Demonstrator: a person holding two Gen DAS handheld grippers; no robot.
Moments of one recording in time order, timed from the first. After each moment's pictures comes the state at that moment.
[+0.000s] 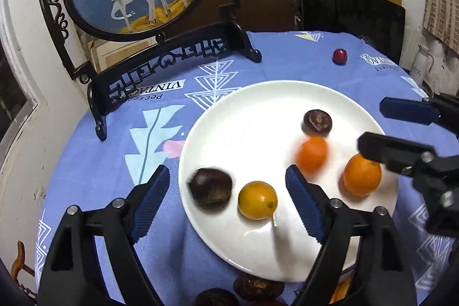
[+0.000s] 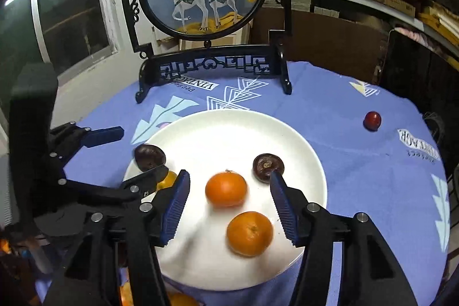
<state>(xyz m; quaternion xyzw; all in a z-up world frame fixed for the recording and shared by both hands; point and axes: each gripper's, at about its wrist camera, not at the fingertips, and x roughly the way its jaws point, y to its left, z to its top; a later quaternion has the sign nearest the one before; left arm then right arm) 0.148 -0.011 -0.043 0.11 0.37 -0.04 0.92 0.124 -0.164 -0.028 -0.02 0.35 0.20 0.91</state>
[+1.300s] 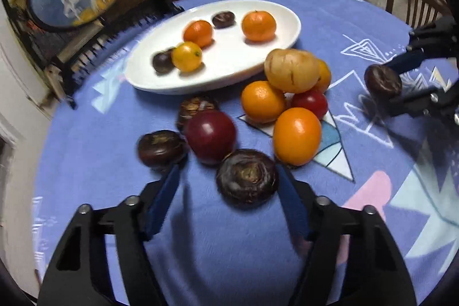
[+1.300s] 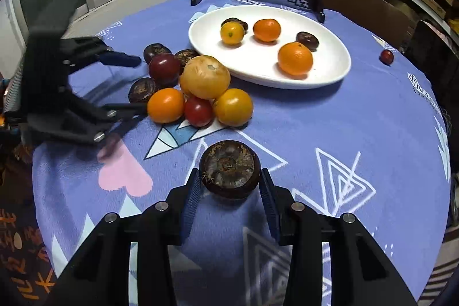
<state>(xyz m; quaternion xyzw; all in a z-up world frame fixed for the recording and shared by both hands) 0.013 -0.006 -0.104 0.22 0.40 -0.18 0.87 -0.029 -0.182 -0.089 -0.13 0.44 0.25 0.85</state>
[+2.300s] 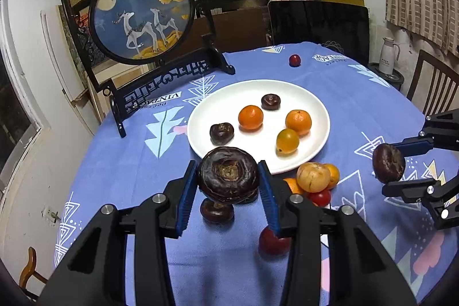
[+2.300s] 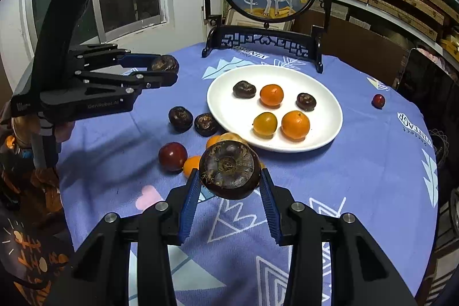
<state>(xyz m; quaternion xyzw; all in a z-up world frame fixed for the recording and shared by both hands) 0.003 0.006 -0.007 0.15 0.30 -0.10 0.94 -0.043 -0.171 -0.031 -0.11 0.35 0.27 0.89</state>
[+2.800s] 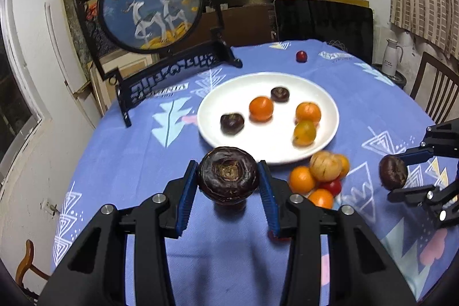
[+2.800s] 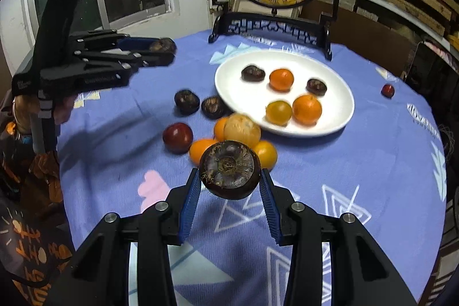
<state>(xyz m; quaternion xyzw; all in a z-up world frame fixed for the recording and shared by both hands) 0.000 0.030 -0.019 0.13 0.31 -0.09 0.94 -0.047 -0.170 -0.055 -0.11 0.39 0.28 0.87</state>
